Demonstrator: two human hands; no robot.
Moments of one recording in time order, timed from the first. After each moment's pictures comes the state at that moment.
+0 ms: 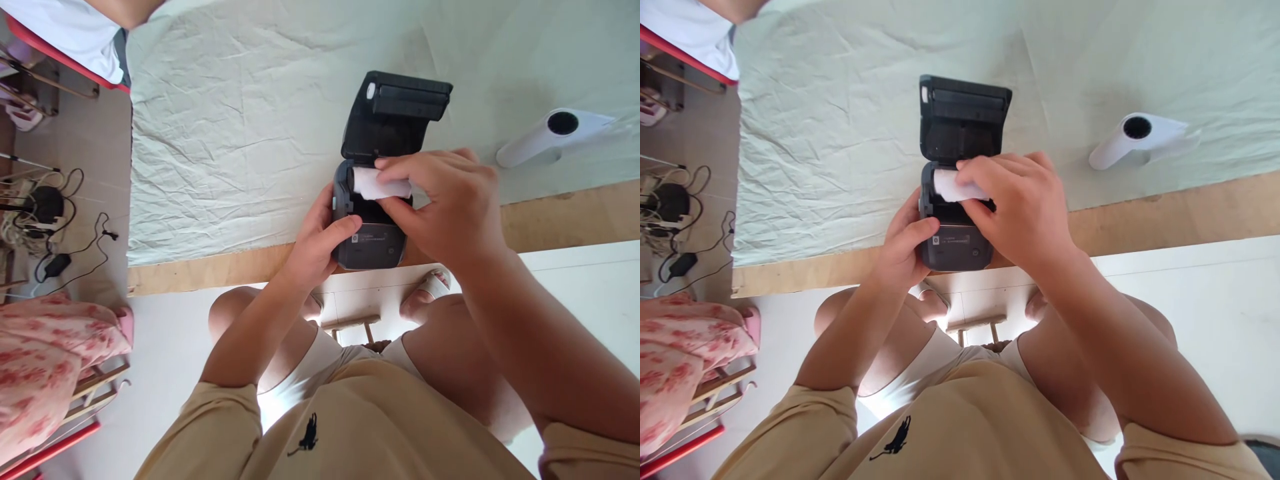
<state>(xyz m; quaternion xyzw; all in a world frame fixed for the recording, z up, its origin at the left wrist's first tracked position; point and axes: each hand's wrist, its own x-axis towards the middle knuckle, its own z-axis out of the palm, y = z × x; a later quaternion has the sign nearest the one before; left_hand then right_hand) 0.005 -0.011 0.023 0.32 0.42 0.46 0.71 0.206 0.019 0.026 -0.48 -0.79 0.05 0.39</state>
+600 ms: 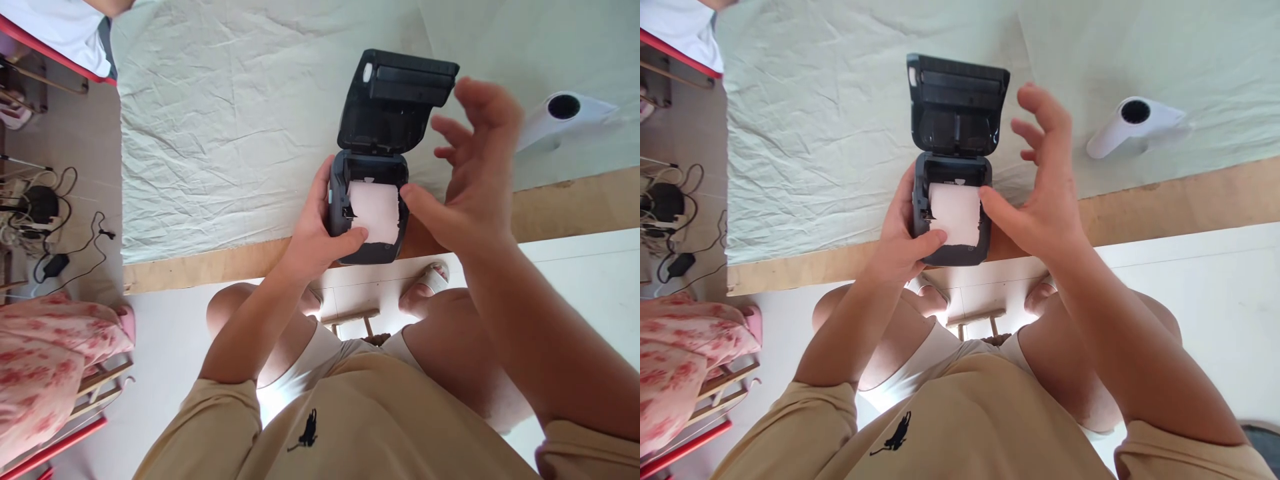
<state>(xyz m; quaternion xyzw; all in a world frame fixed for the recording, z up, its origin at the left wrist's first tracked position) -0.005 -0.006 -0.003 0.45 0.40 0.45 0.66 0.226 0.020 -0.012 -0.43 -0.70 0.19 0.54</state>
